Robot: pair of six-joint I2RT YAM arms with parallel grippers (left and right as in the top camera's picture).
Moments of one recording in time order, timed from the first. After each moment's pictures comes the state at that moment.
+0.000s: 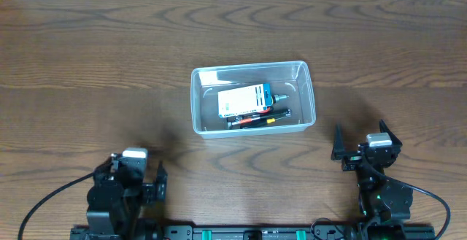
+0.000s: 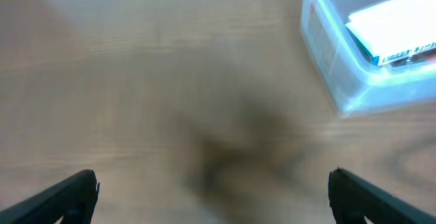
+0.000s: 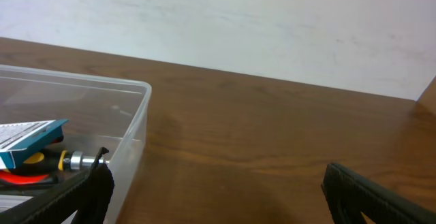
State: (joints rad) left arm -0.05 0.12 0.48 -0.90 -0.04 0.14; right arm 0.04 0.01 0.01 -0.07 -0.03 -0.10
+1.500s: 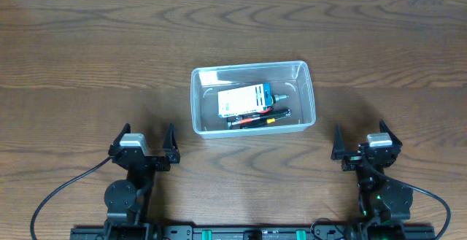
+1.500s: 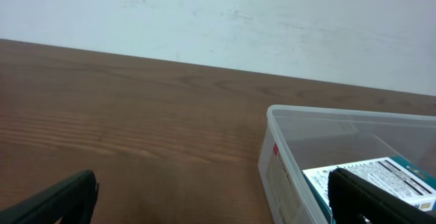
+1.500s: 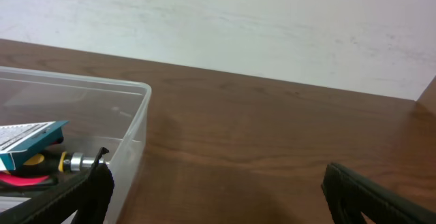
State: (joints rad) left arm -0.06 0.01 0.02 -0.11 0.04 -0.16; right arm 0.04 0.01 0.01 -0.07 -0.02 -0.10
